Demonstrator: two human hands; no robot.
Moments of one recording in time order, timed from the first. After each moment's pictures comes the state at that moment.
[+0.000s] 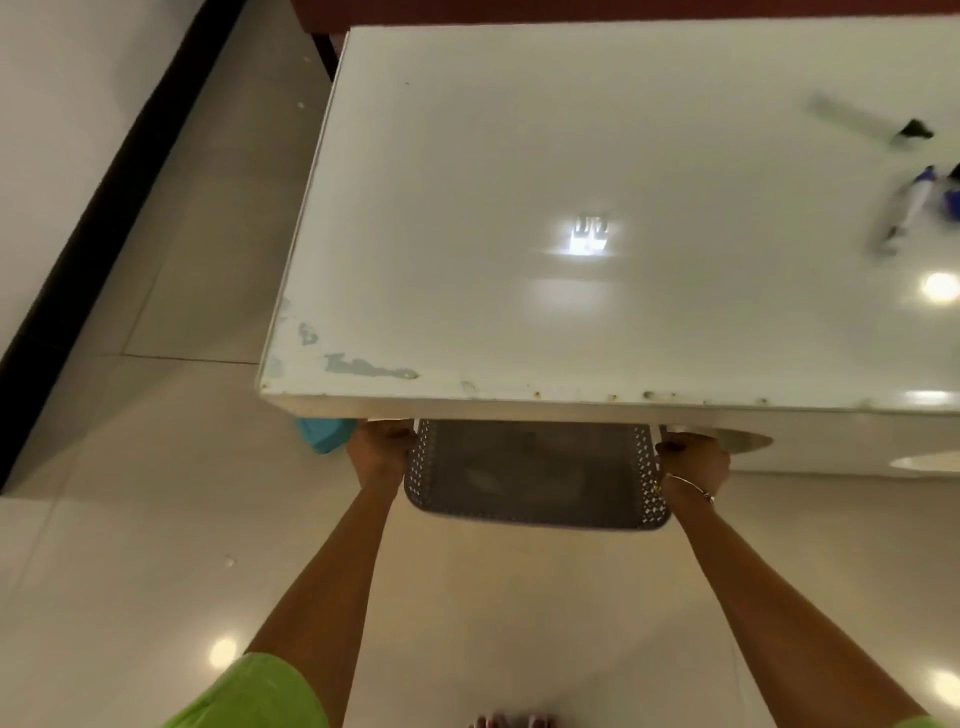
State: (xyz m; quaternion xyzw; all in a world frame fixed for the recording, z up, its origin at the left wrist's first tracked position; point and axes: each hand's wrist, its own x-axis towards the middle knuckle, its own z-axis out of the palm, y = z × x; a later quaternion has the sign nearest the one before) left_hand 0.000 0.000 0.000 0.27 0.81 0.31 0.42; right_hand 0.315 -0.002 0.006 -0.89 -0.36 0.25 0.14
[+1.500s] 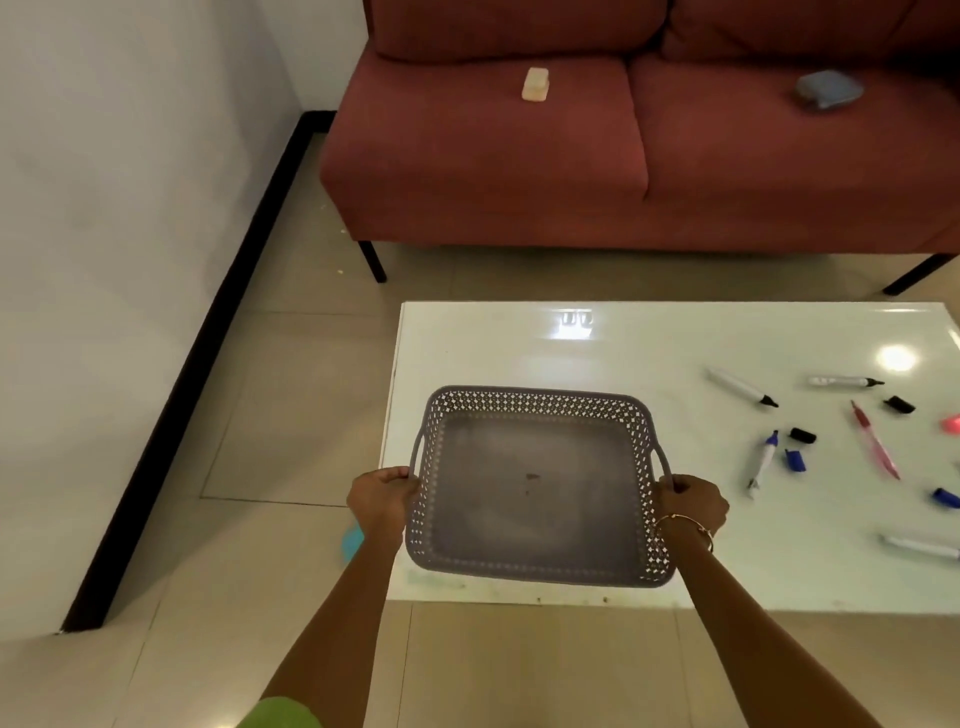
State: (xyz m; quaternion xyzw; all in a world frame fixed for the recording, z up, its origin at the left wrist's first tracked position) left_hand -0.018 0.150 0.285 0.20 0.83 0.35 0.39; right_hand 0.293 0.146 0.289 -0.90 -0.28 0.25 0.24
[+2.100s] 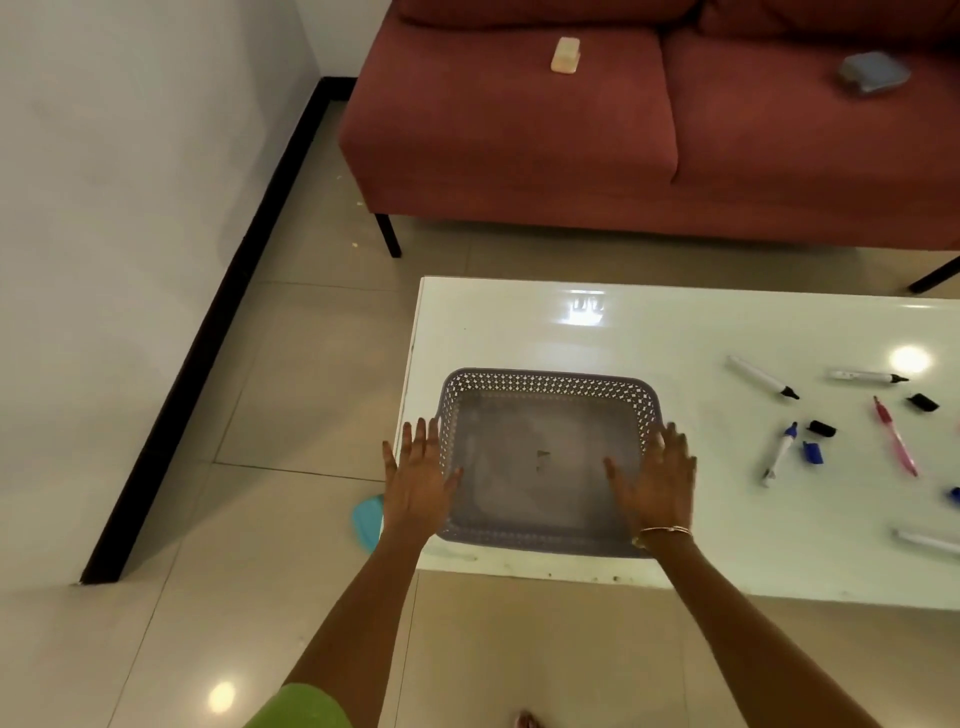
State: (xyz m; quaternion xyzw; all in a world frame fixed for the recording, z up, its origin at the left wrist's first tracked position) left_hand -0.023 0.125 0.264 0.66 0.72 0.02 0.18; right_hand 0.260 0.131 0.268 -0.79 -0.59 0.15 0.09
